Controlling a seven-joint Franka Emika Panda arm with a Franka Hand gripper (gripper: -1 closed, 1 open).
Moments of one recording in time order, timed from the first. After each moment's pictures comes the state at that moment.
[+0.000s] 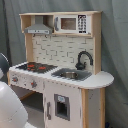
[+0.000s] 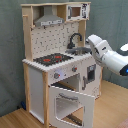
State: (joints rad) arm -0.06 -0.46 1.35 -2.07 -1.32 1.69 0.66
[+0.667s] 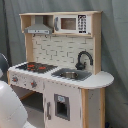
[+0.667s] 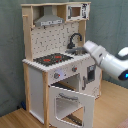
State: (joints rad) arm -0.11 -0.45 1.41 -2.11 -1.33 1.71 0.46
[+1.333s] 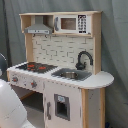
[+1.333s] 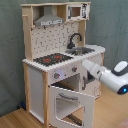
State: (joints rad) arm -0.20 -0.43 1.53 -2.27 -1.33 1.75 0.47
